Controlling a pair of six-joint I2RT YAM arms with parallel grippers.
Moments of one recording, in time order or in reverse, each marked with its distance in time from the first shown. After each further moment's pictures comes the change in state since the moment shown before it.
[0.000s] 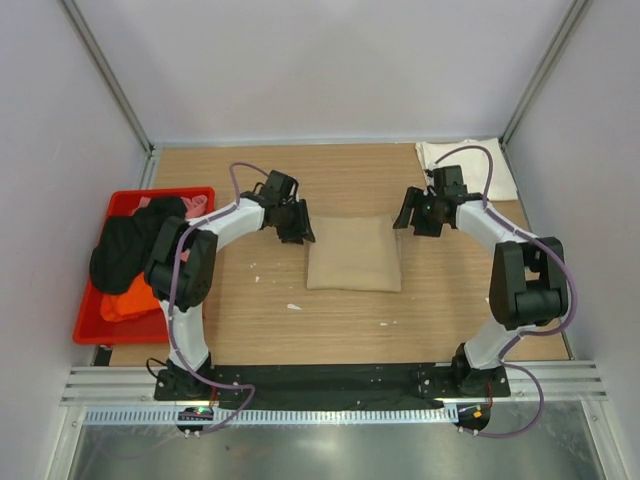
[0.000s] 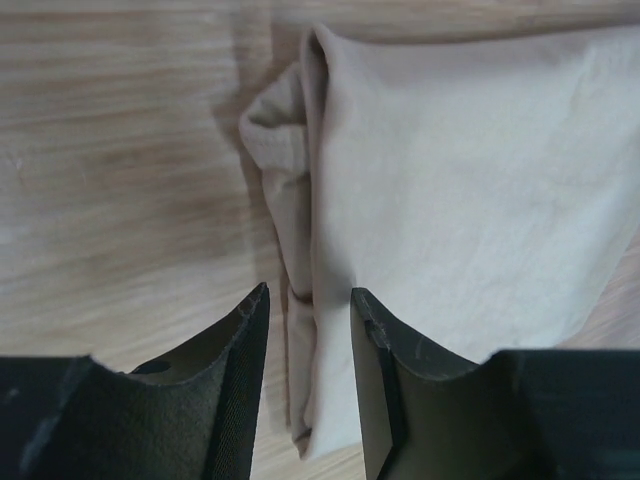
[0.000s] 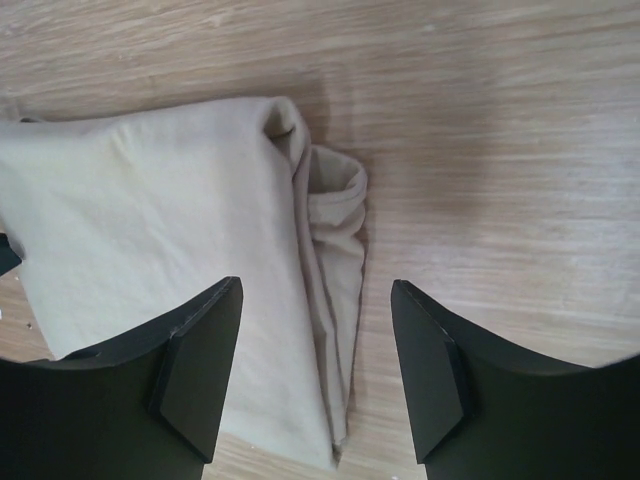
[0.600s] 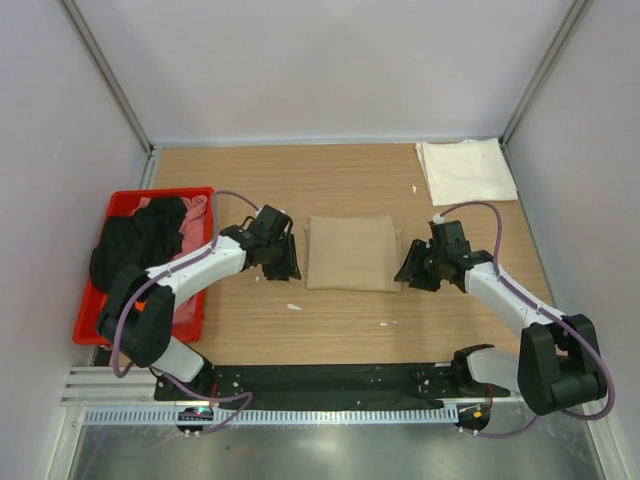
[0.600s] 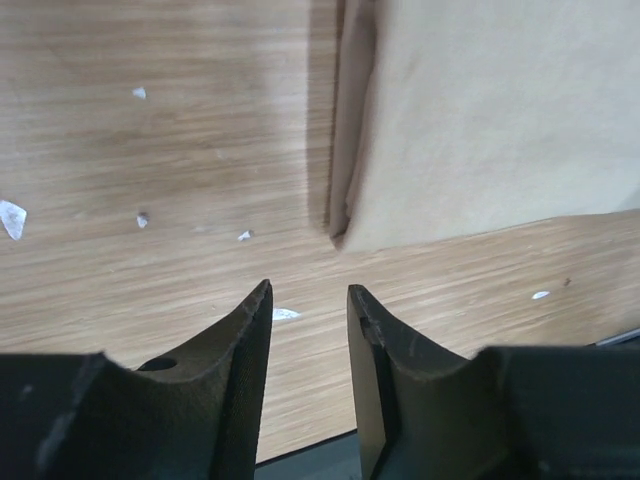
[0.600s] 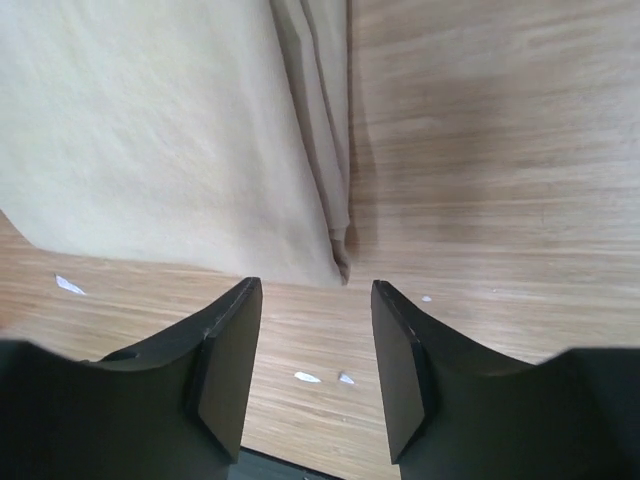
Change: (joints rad) left arm -0.118 -0.367 -0.341 -0.114 -0.130 -0.091; right arm 0.094 -0.432 -0.475 -0.023 0.004 0.193
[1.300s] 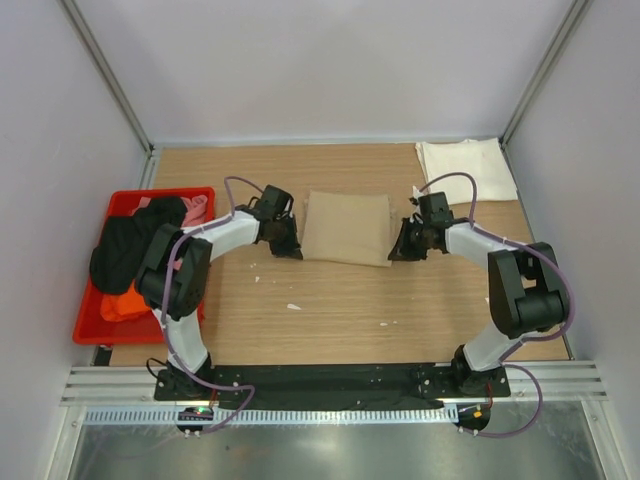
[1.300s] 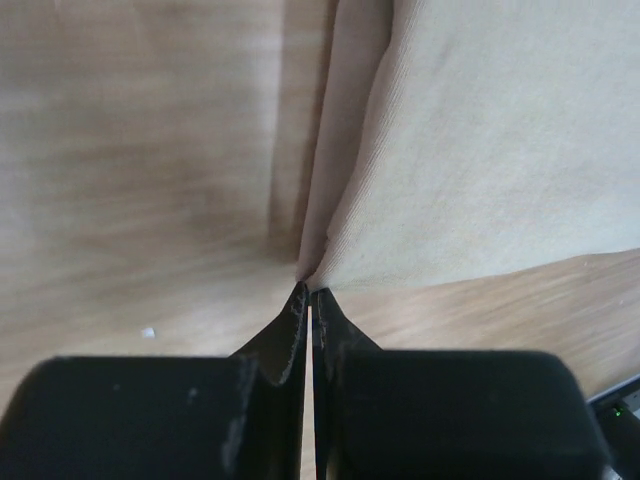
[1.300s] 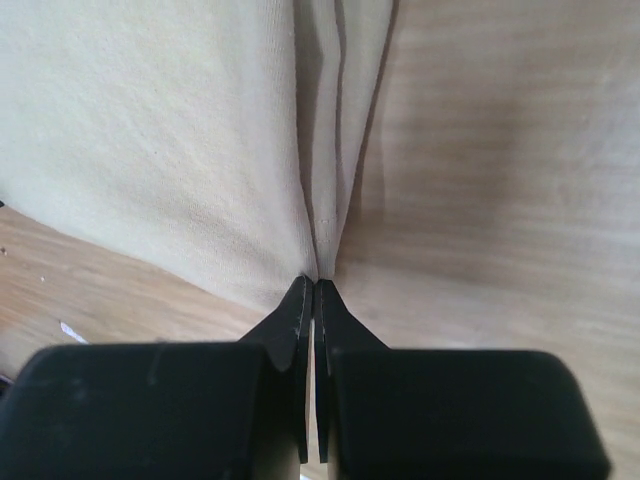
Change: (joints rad) left arm 0.134 0.345 0.219 0.136 0.117 0.089; right arm -0.039 0.438 0.285 0.132 -0.087 -0.158
